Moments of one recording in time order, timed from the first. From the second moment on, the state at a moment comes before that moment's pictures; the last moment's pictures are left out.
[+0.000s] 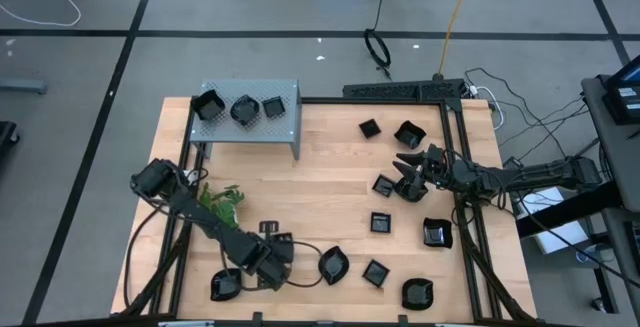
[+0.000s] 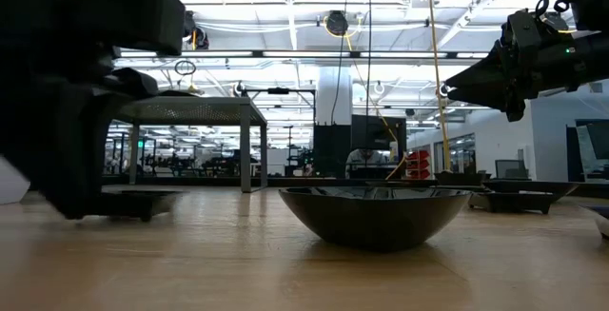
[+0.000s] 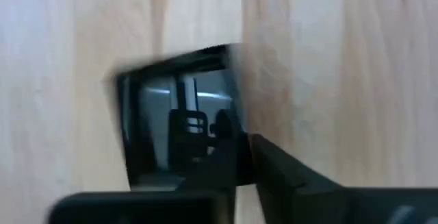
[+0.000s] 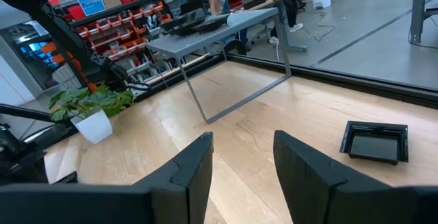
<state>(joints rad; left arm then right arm) -0.62 1.90 1.18 -0.67 -0.23 -0.59 0.04 0.43 0.02 0.30 0.47 0.40</state>
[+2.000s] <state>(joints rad) 0.34 1.49 1.24 -0.76 -0.68 0.00 0.04 0.43 0.02 0.30 0.47 0.40</state>
